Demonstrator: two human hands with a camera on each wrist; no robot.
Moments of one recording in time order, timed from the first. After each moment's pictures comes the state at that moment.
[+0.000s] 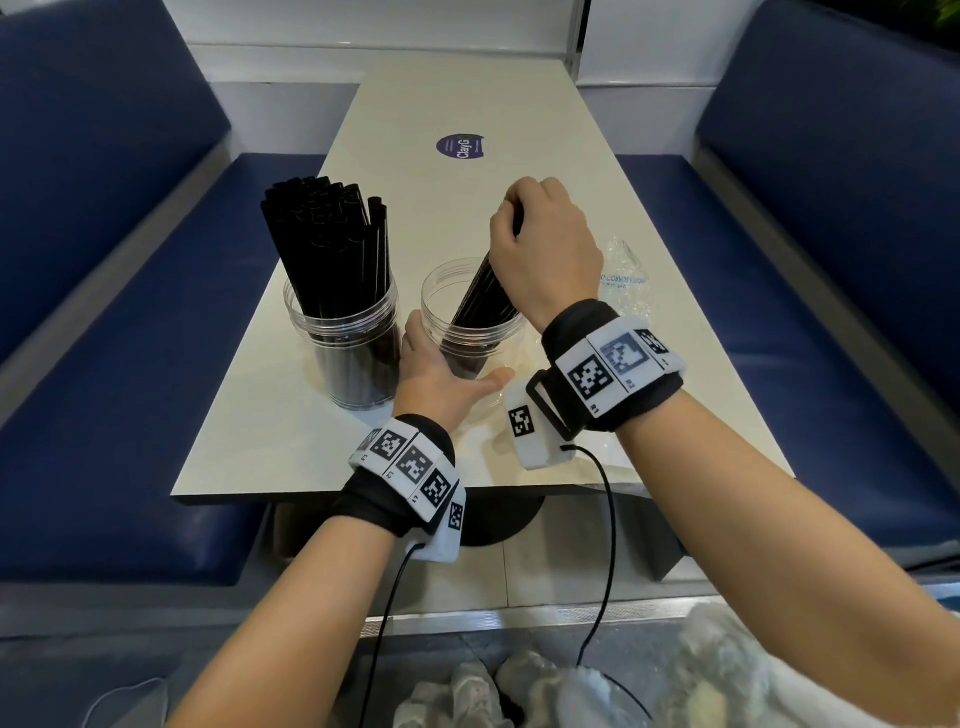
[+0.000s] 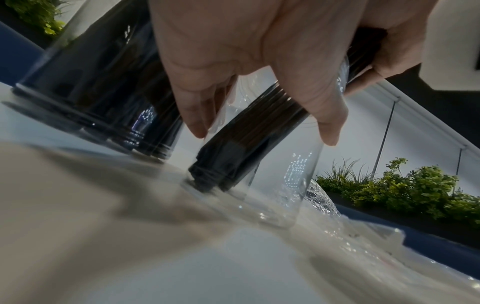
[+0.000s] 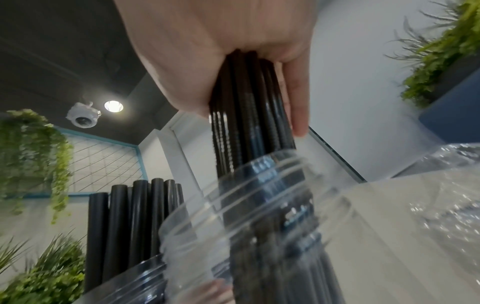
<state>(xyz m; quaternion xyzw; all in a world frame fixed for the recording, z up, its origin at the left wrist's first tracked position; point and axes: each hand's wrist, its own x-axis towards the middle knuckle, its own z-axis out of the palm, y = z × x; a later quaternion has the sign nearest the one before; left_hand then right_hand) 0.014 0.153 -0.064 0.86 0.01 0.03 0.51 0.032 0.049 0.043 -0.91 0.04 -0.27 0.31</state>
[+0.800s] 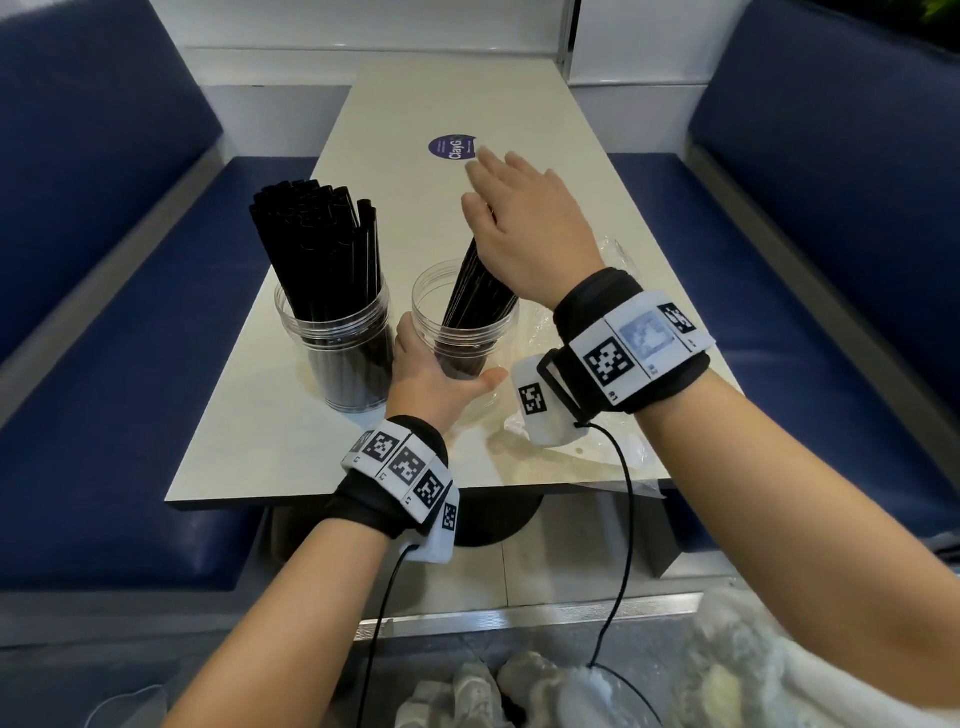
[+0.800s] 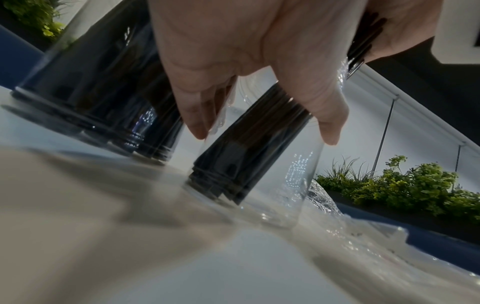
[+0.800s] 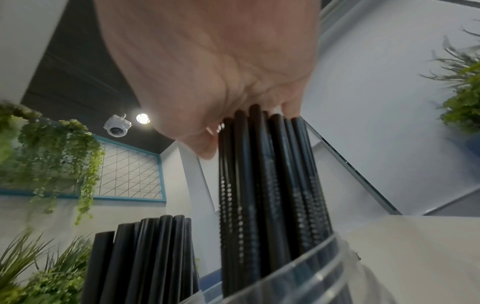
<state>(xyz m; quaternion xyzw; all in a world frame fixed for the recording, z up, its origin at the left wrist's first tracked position) 0.014 0.152 -0.064 0.87 0.02 0.04 0.49 0.037 0.038 0.063 -0.97 -0.09 -0.15 0.15</state>
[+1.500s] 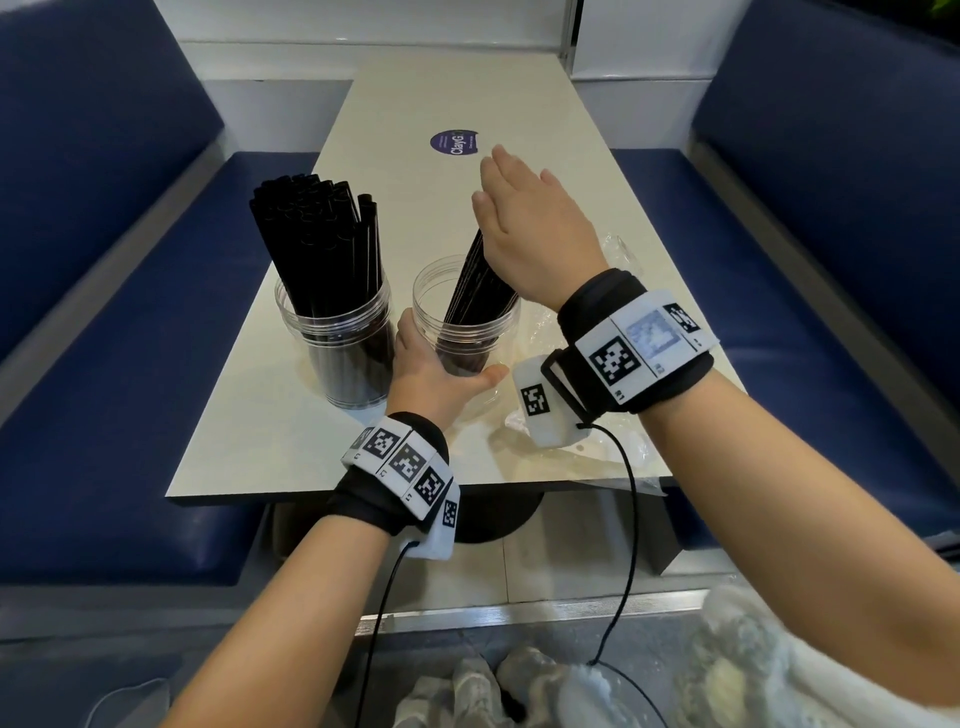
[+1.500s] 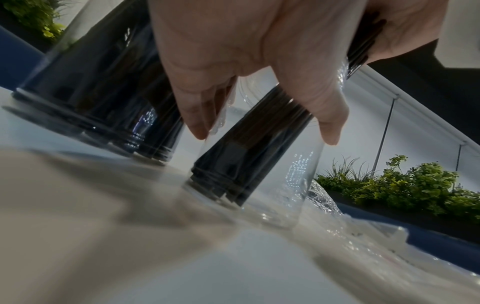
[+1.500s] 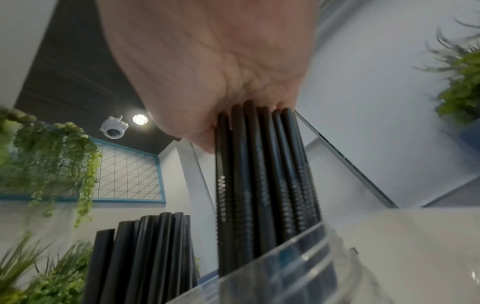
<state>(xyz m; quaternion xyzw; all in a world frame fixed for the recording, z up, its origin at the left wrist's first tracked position) 0.013 0.153 -0.063 0.87 0.01 0.04 0.49 0.031 0.037 0.064 -0.98 -0.08 -0.12 0.13</state>
